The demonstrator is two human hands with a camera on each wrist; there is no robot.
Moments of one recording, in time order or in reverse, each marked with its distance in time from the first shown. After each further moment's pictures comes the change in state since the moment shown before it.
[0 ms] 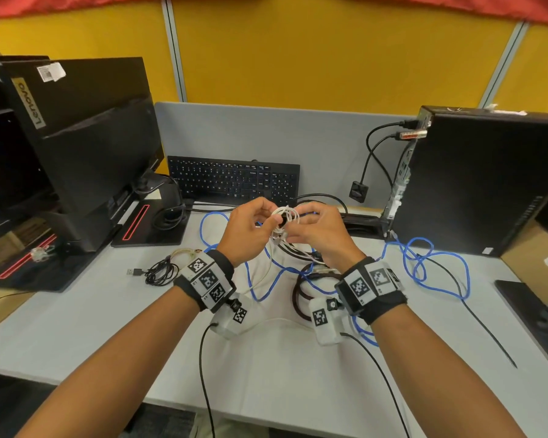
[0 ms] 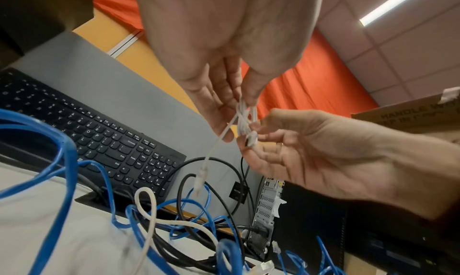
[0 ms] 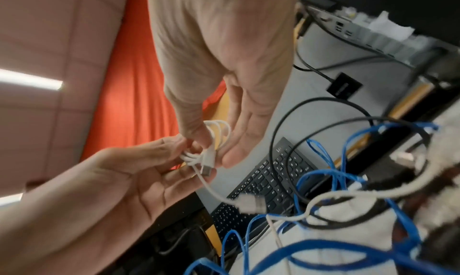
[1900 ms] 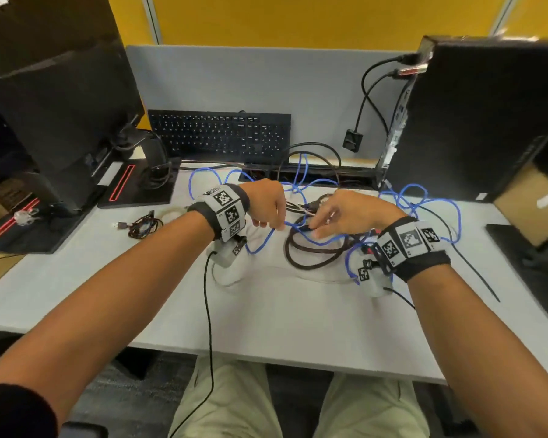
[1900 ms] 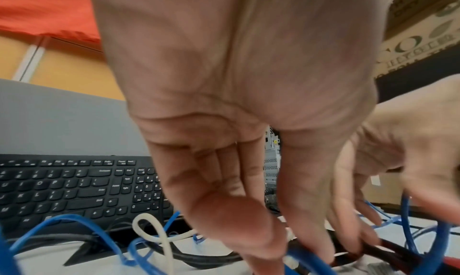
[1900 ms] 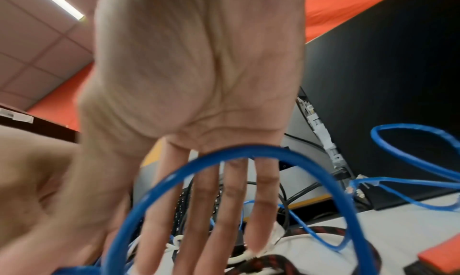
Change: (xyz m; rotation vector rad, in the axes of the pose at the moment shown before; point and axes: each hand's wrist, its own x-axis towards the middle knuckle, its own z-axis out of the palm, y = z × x) left_hand 0.021 0.006 0.029 0.706 -0.891 -0.195; right_hand -0.022 0.019 -0.081 -1.020 -0.551 -0.022
